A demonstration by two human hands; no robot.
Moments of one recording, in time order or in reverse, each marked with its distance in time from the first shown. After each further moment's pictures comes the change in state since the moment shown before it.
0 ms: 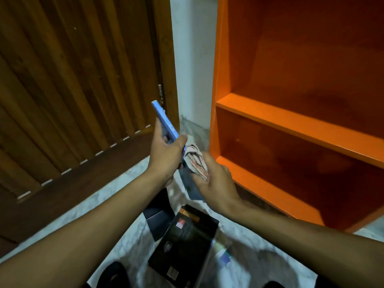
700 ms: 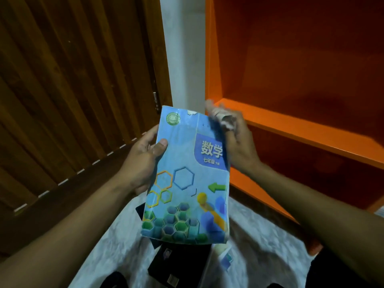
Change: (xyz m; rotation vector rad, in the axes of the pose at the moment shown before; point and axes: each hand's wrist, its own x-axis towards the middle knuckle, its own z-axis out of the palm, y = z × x) left_hand -0.007 0.020 -0.039 -0.227 -0.355 -0.074; right_hand 0.069 0.026 -0.068 0.143 0.287 -0.084
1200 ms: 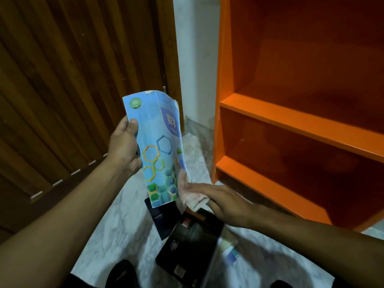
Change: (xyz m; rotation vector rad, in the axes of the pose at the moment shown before) left_hand 0.015 0.019 -0.040 -0.103 0.506 0.048; right_hand -0.109 0.017 0.031 -0.135 -0.736 -0.212
